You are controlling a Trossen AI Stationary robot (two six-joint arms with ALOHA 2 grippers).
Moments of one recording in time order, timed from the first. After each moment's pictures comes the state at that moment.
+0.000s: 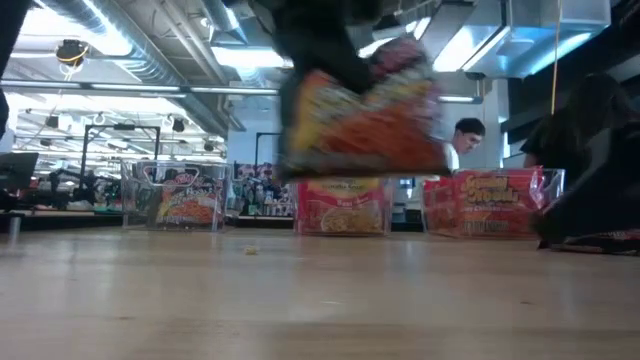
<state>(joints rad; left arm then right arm) -0.14 1.84 1.40 -0.40 0.28 -0.27 0.87 1.92 0.77 0.39 0.79 0.80</state>
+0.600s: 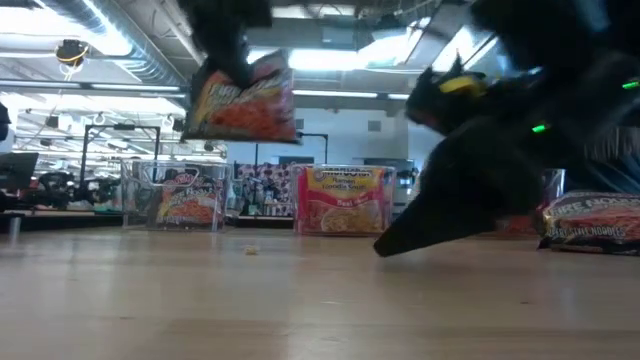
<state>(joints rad) 0.17 1.38 1.22 -0.82 0.20 0.00 0.46 1.92 0.77 0.39 0.51 0.48</state>
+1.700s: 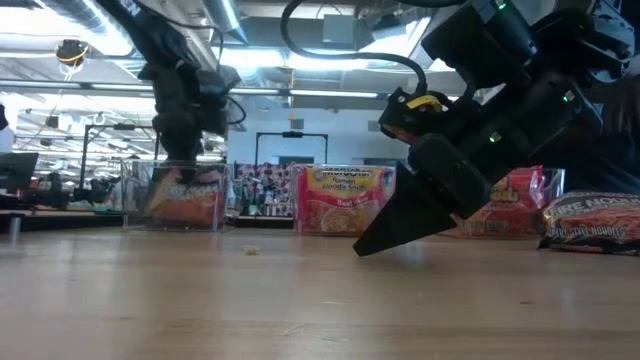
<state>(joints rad) 0.91 1.48 0.99 -0.84 0.26 0.60 0.33 1.92 0.77 0.40 0.39 0.42</state>
